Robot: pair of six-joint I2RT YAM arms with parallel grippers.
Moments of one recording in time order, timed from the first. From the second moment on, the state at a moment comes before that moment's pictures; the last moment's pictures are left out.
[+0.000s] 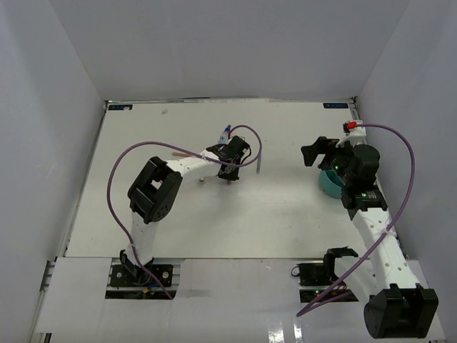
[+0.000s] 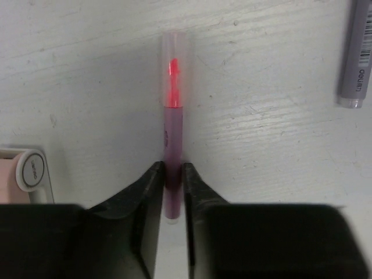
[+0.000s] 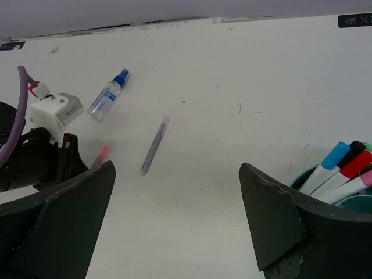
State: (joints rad) left arm -0.74 2.05 1.45 -0.46 -0.27 -0.43; right arm 0.06 0.86 0.71 -0.04 -0.25 0.22
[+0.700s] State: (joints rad) left arm -0.81 1.71 1.18 -0.20 -0.13 -0.28; right arm 0.17 1.13 0.76 -0.03 -0.60 0.24
